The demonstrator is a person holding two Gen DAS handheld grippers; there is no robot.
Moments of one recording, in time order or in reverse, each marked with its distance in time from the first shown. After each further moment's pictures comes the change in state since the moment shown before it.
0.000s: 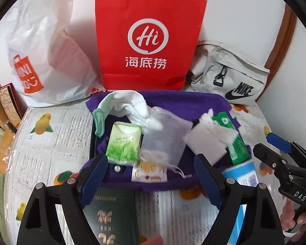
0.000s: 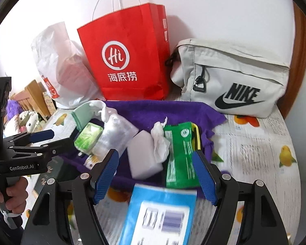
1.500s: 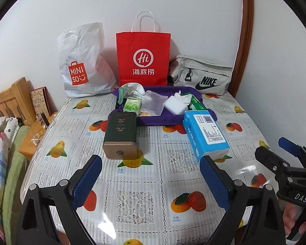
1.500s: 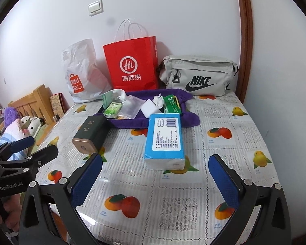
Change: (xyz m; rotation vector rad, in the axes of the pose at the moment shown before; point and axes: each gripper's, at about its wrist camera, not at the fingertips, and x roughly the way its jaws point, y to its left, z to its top) left arm -0.198 -0.033 -0.182 0.039 -0.198 0.070; right arm -0.207 0.060 -0.162 0.050 -0.141 -0.119
